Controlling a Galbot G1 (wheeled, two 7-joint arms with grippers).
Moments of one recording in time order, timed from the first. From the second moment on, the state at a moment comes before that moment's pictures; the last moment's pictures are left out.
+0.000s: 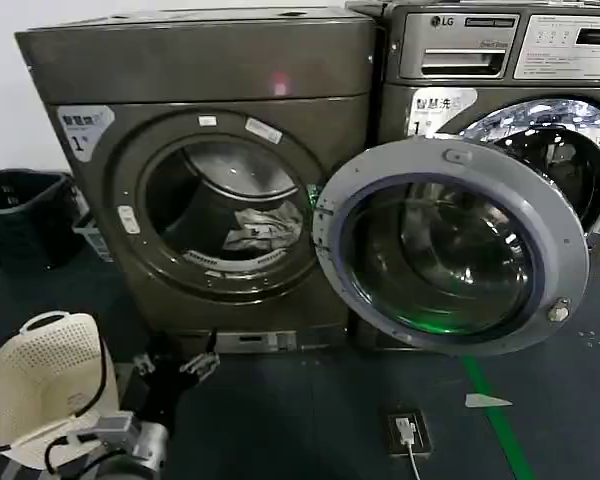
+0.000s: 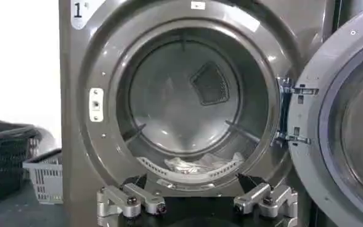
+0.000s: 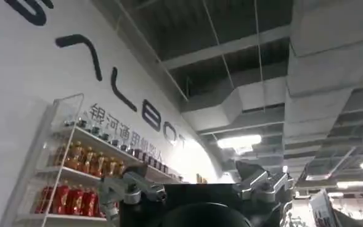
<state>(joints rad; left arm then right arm) 1.45 -1.46 -0.58 -2.28 -0.13 0.39 -0.01 -1.81 0.86 2.56 1.88 0.86 -0.41 -0.03</state>
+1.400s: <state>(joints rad) 1.43 -1.48 -0.59 -2.26 -0.13 0.38 -0.01 -1.80 0.86 2.55 1.88 0.85 -0.40 -0.04</state>
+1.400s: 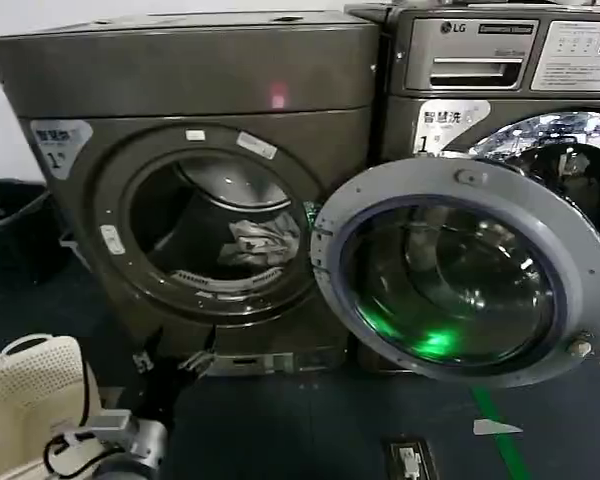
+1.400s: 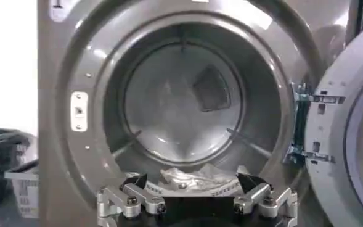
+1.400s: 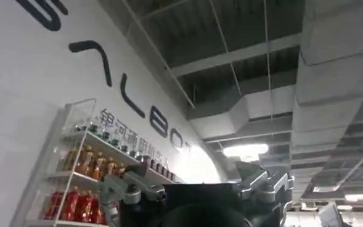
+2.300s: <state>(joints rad) 1.44 -1.48 -0.59 -2.29 -0.13 0.37 -0.01 -1.81 0.85 2.56 1.89 0.86 -0.40 -0.04</state>
